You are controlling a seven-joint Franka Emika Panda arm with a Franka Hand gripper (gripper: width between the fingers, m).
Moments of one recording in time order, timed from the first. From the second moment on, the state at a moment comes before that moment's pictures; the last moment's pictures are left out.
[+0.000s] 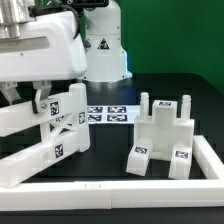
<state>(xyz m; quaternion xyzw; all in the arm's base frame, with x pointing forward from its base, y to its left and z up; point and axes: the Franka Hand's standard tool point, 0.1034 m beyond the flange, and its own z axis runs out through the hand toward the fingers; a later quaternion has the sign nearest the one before) 0.591 -0.135 0.111 -0.97 0.24 -0.04 0.06</state>
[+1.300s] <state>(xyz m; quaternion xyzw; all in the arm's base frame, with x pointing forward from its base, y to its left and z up) 0.574 -0.134 0.090 -0.98 0.18 0.01 -0.02</state>
